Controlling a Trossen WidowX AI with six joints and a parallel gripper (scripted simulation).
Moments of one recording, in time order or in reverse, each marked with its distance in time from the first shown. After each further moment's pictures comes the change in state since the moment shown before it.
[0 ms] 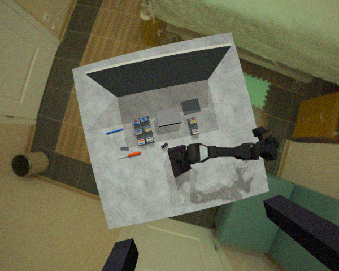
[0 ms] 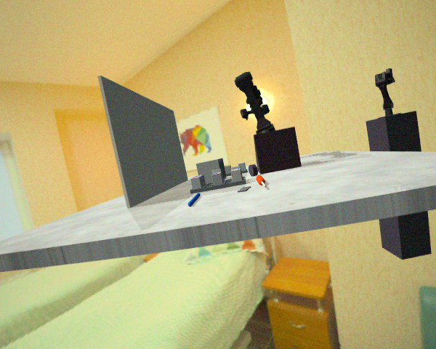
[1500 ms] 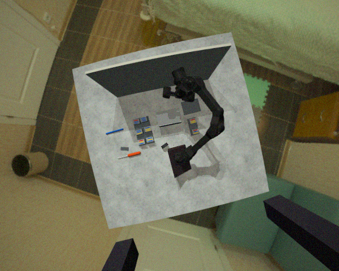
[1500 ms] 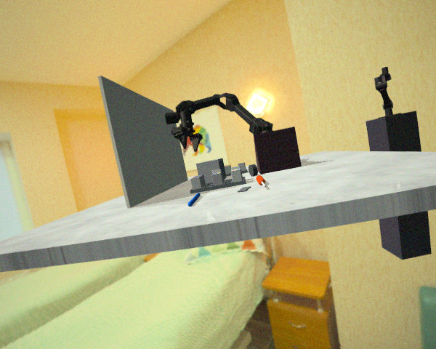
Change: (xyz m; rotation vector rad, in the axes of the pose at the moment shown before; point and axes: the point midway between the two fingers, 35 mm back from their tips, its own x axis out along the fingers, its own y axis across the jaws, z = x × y) arm -0.247 0.461 -0.239 -0.752 1.191 0.787
